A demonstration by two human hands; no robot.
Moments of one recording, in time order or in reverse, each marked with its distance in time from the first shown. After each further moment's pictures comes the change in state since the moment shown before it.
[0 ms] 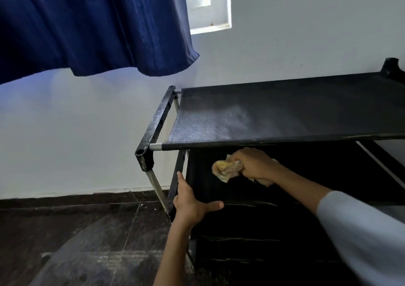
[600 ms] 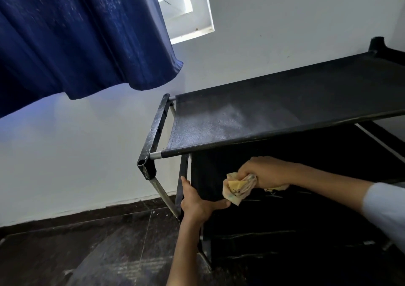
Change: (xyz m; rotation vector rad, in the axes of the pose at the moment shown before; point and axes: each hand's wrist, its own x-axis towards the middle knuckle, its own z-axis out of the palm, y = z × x) left_hand 0.003 0.006 0.001 -0.041 -0.013 -0.074; right_hand -0.045 -0.005 -0.007 0.080 -0.144 -0.203
